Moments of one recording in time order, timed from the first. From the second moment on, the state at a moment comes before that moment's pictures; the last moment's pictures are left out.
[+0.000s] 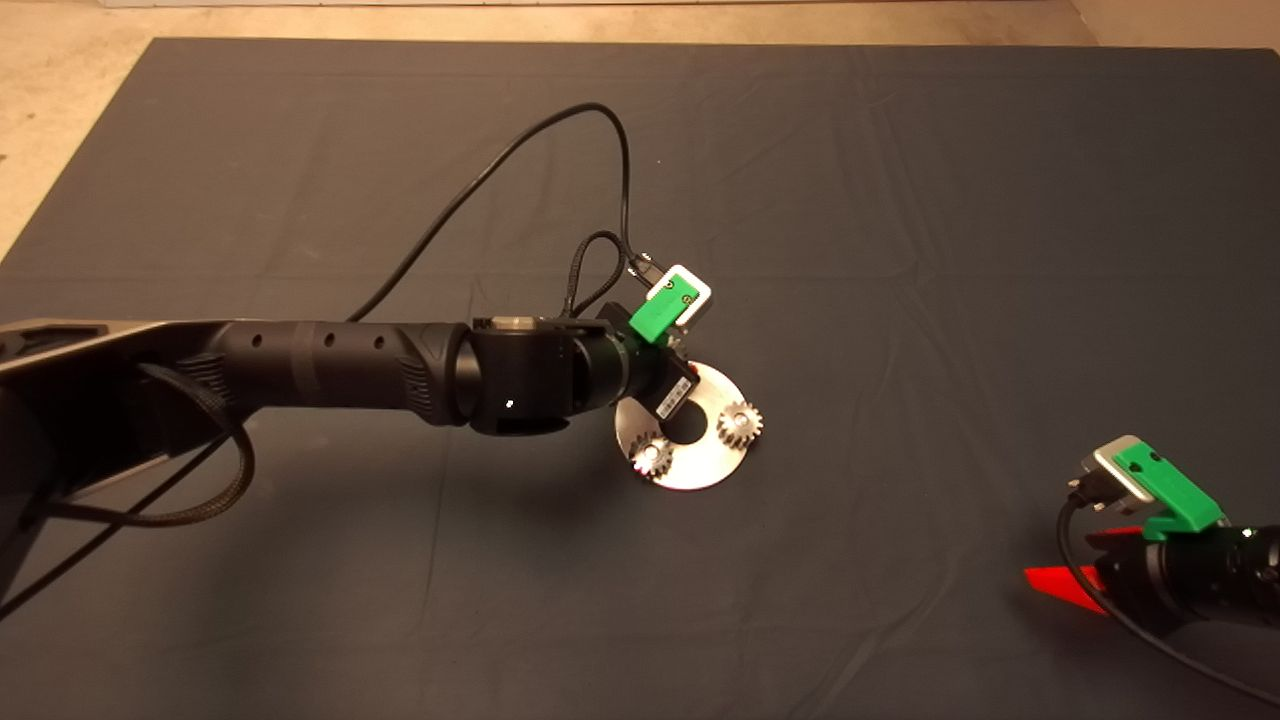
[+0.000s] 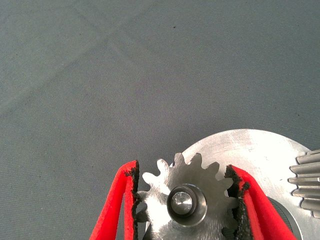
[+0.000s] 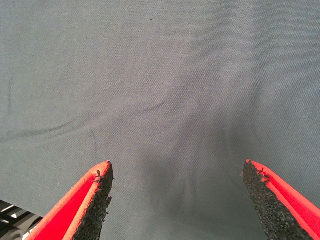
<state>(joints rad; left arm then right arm) -0.15 2.67 -1.03 1.19 1.08 -0.96 0.01 1.70 -0.40 -0.86 -1.21 1.09</state>
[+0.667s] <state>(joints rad) -0.13 2.66 -1.03 1.20 1.08 -0.96 0.01 1.70 -0.40 -0.86 -1.21 1.09</state>
